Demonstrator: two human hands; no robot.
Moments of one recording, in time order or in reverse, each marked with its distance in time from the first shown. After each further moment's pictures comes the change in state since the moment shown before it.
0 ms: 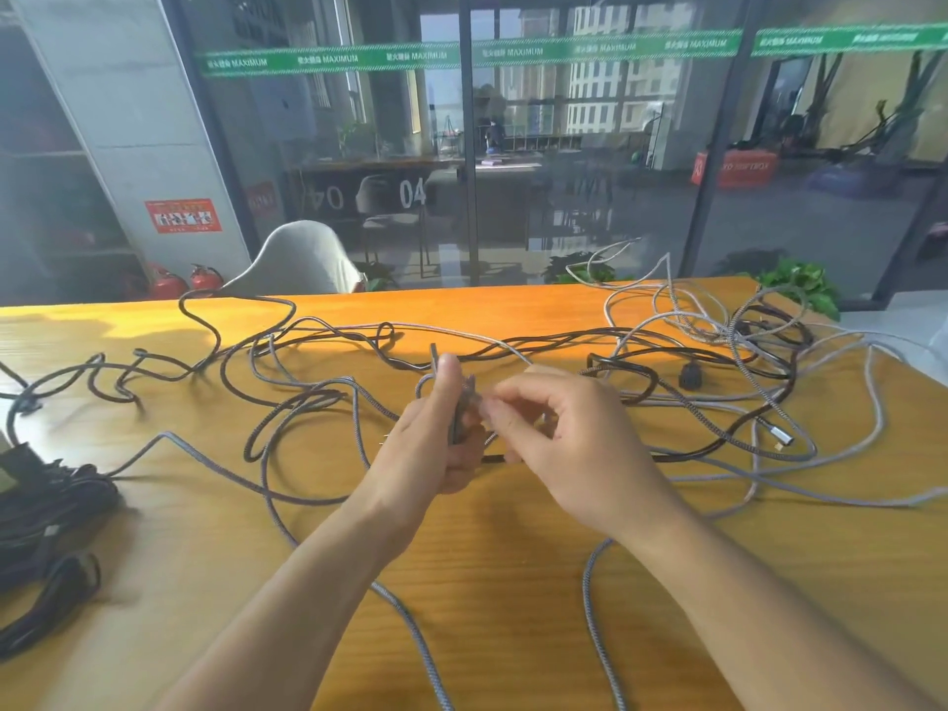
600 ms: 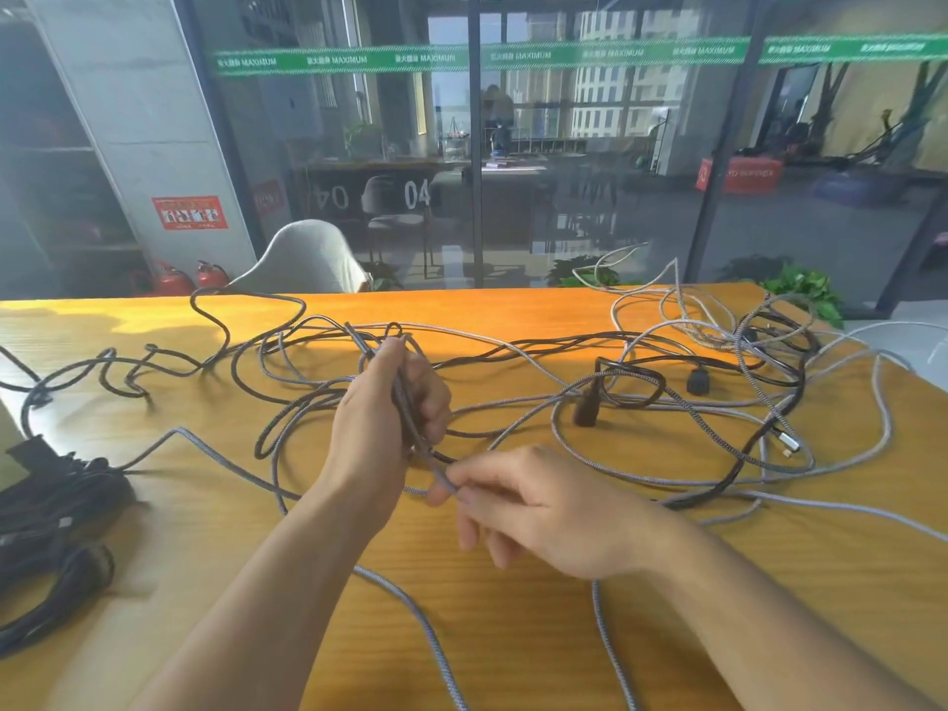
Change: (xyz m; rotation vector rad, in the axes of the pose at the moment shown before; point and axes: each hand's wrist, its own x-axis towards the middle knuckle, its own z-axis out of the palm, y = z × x) left_hand 0.008 0.010 -0.024 -0.397 0.285 0.075; right_hand -0.011 -0.009 0.009 0.050 -0.661 0.158
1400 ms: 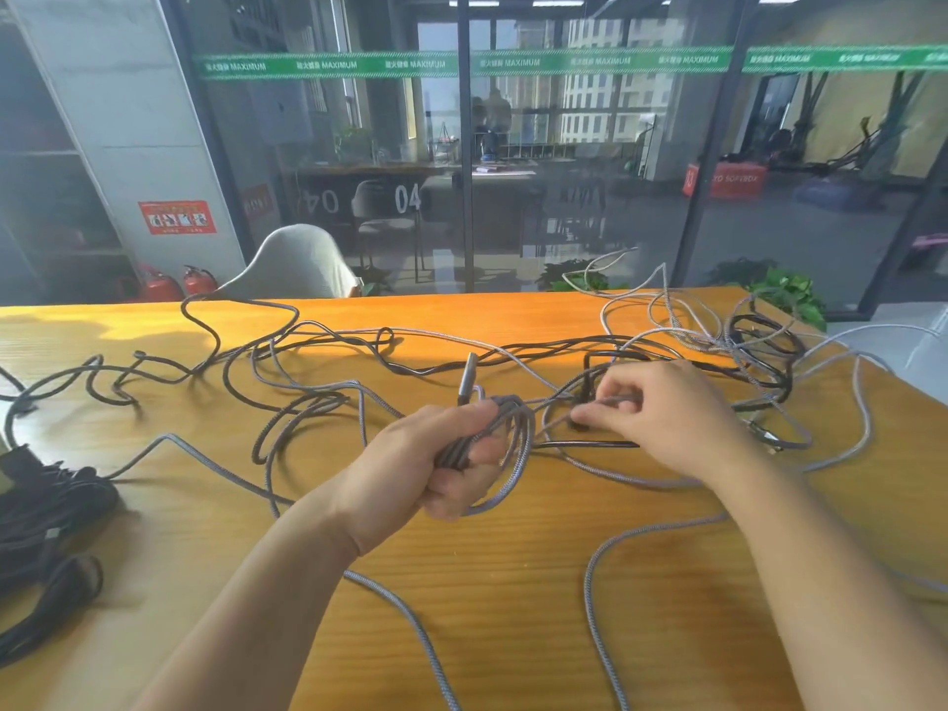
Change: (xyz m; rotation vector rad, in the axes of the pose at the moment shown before) left_hand -0.018 0.011 0.003 0.374 -0.699 -0.188; right_hand -0.023 0.056 -0.091 -0.555 0.608 0.252
